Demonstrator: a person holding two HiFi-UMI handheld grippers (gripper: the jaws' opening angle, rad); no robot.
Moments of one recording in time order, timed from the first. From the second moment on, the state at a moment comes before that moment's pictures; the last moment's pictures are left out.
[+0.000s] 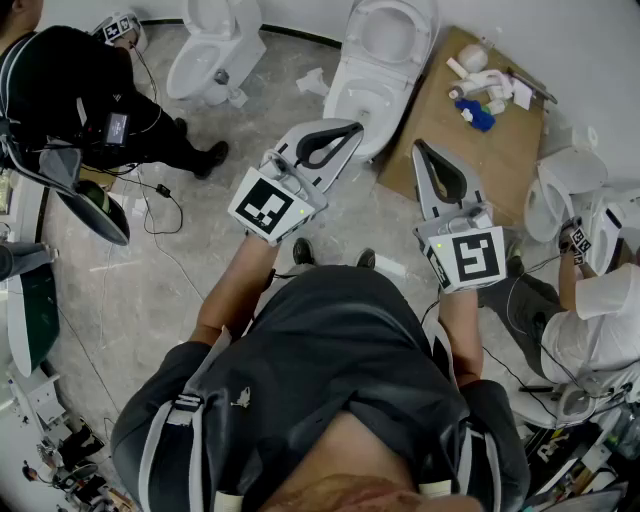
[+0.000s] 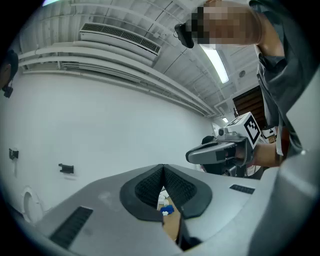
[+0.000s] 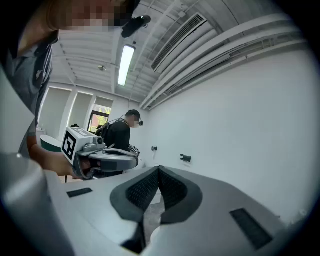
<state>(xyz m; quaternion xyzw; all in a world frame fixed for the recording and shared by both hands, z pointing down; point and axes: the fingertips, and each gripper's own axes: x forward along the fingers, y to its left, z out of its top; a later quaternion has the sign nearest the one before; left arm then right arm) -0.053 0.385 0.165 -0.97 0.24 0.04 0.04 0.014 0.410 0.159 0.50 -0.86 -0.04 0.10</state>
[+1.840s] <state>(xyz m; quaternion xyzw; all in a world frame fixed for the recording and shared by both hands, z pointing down) -0.014 0.311 0.194 -0.97 0.24 0.02 0.02 0.074 0.344 0.170 0.52 -0.85 -0.01 0.07</state>
